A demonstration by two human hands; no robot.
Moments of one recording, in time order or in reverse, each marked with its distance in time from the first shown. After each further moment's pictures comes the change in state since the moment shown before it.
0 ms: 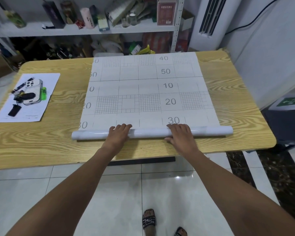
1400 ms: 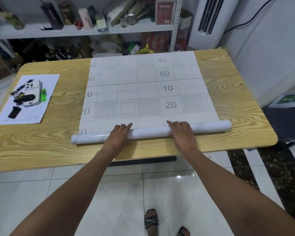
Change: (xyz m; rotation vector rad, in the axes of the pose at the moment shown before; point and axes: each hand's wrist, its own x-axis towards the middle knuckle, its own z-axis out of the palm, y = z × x) left_hand -0.007 -0.004 0.000 -0.119 0.033 0.072; right_hand 0.005 -0.004 0.009 -0.048 0.090 0.044
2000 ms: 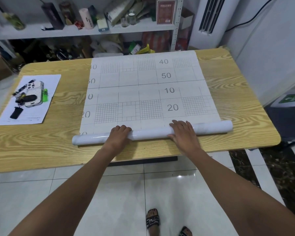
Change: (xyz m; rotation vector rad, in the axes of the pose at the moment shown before) left_hand 0.004 -0.006 -0.002 0.013 -0.032 -0.024; right_hand -0.002 0.003 0.005 0.029 0.004 -0.052
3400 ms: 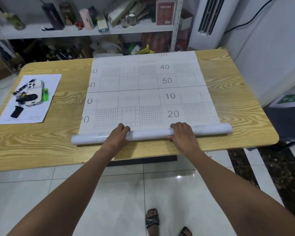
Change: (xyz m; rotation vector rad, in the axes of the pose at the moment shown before) left_hand -0.010 -0.003 0.001 -0.149 0.002 -0.064; right_hand -0.004 -0.005 -0.002 -0.034 -0.005 -0.009
